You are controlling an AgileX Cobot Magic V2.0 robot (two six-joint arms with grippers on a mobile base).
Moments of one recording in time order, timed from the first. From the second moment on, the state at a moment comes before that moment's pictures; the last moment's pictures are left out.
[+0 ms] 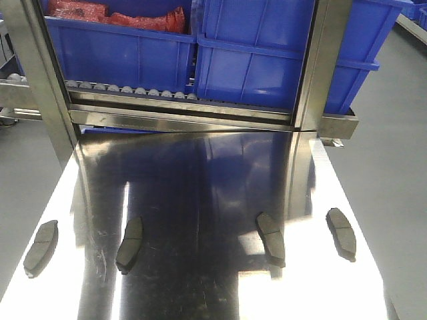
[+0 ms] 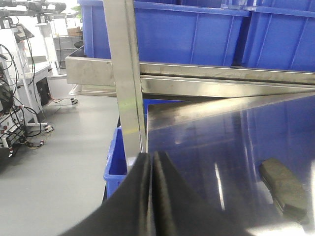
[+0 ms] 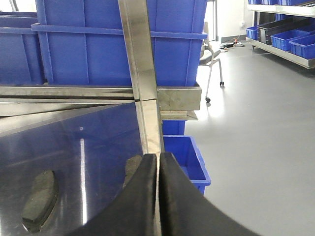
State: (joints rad) left arm 0.02 -0.01 0.03 0.05 0.15 -0.05; right arm -0.04 -0.01 0.03 -0.03 0.16 0.10
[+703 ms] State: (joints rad) left arm 0.02 -0.01 0.03 0.08 0.09 -0.03; right arm -0.04 -0.01 0.03 -0.03 0.16 0.10
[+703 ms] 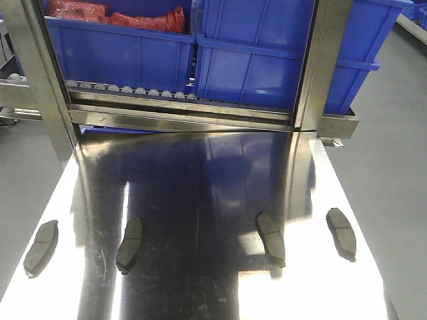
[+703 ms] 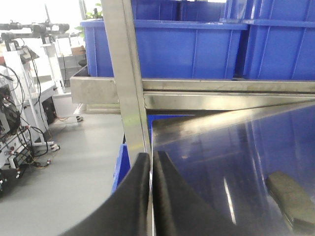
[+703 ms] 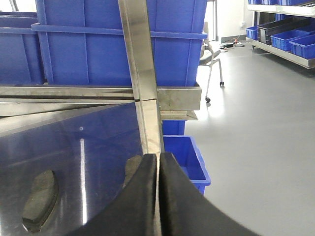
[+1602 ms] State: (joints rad) left arm 0.02 0.53 -0.40 0.06 0.13 -0.08; right arm -0.04 -0.01 0.03 -0.03 0.16 0.10
